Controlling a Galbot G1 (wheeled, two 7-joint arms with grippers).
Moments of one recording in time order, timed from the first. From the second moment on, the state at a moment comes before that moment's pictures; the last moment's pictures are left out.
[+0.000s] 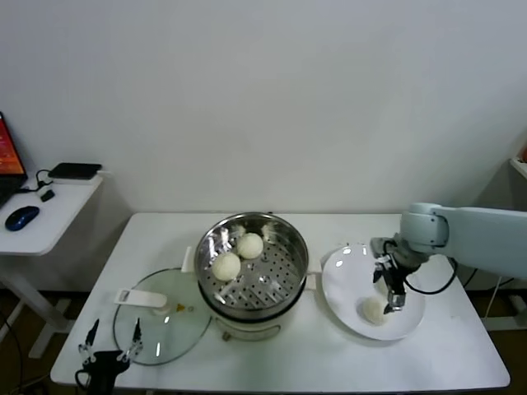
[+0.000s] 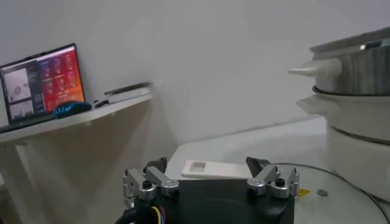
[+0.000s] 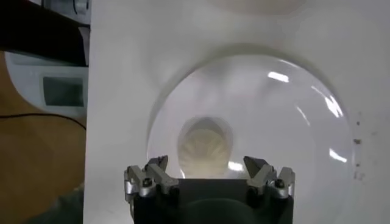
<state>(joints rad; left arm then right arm) 1.69 -1.61 -0.88 -1.86 0.08 -0.25 0.13 0.63 0.68 -1.75 1.51 0.50 -0.42 -0.87</state>
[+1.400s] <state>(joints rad) 1.68 -1.61 -0.88 -1.86 0.09 -0.25 0.13 0.51 0.69 -1.66 1.46 0.44 -0.41 -0.85</state>
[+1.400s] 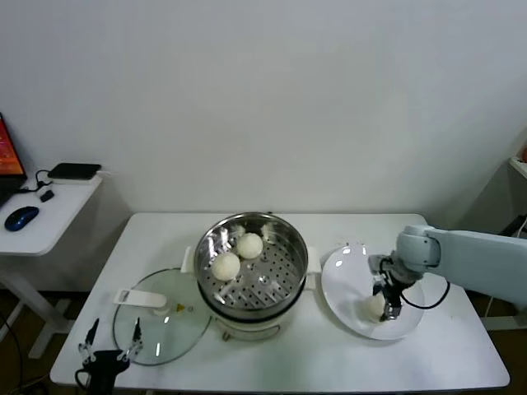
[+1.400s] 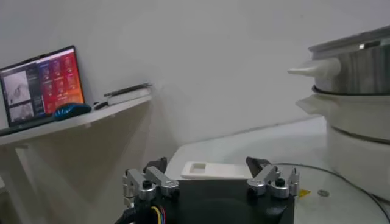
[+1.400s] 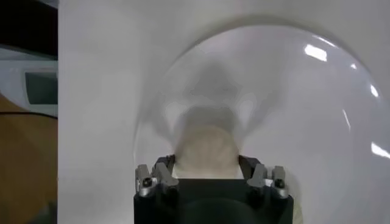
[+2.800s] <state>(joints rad) 1.69 -1.61 -0.88 -1.87 0.09 -0.25 0.13 0.95 1.22 -1.64 1.68 0.31 0.04 -0.92</state>
